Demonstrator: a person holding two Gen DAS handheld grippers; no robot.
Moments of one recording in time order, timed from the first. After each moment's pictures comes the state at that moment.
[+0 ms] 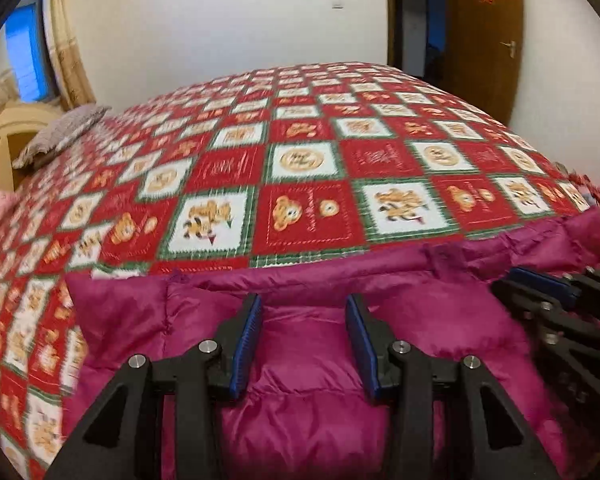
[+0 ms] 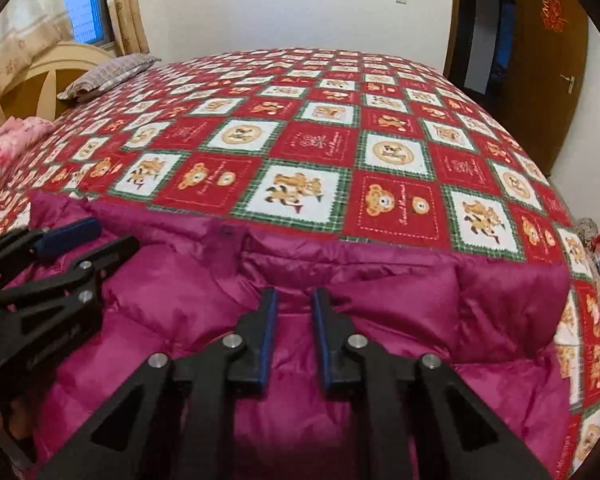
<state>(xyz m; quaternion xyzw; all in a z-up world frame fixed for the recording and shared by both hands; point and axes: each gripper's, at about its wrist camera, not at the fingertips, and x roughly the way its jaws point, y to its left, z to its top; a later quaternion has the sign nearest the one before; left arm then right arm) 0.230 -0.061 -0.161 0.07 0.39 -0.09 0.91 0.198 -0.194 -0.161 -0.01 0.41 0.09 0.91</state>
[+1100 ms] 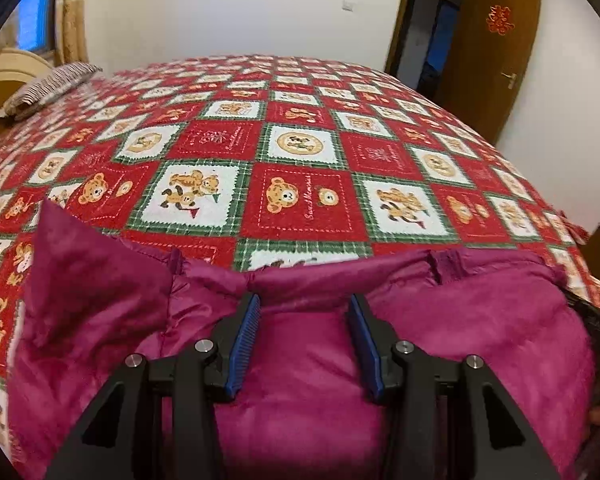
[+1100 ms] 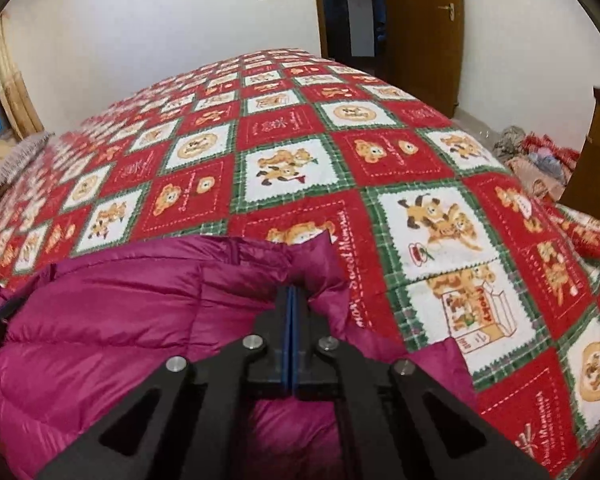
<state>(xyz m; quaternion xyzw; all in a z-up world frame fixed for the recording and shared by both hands) 0.241 -0.039 -0.173 -0.01 0.41 -0.14 0.90 0.189 -0.320 -0.187 0.10 0.41 -0.09 0.90</state>
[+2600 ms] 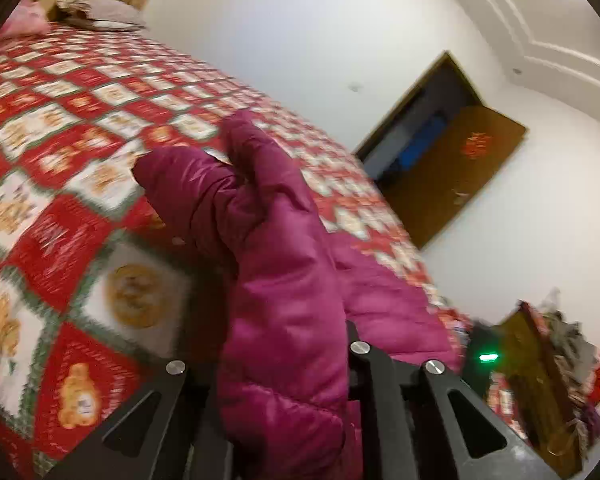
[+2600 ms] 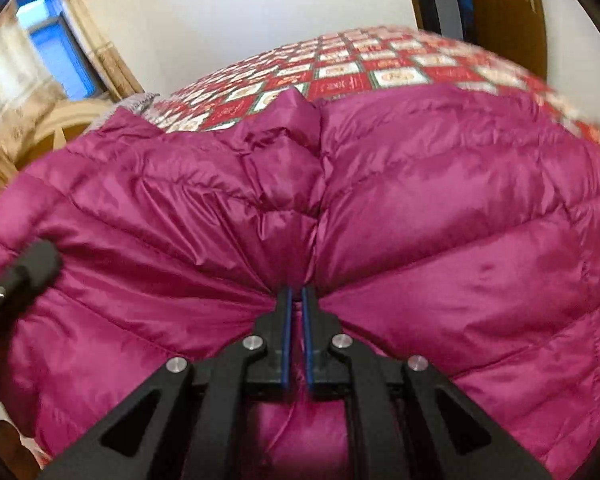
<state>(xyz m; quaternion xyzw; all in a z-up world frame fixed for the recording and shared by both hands) 0.080 0.030 -0.124 -0.26 0.32 -0.20 0.89 0.095 -0.159 -0.187 0.16 0.42 0.10 0.89</state>
